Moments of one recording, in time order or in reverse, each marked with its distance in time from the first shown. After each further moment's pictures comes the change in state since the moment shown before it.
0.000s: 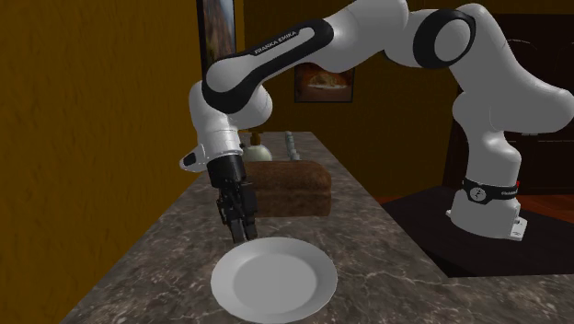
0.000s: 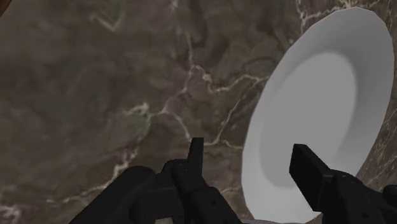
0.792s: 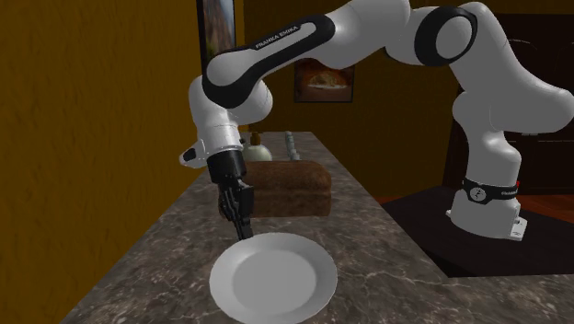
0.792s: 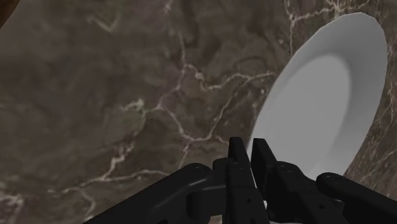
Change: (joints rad) arm 0.002 -0.017 -0.003 -0.003 -0.004 -0.011 0.006
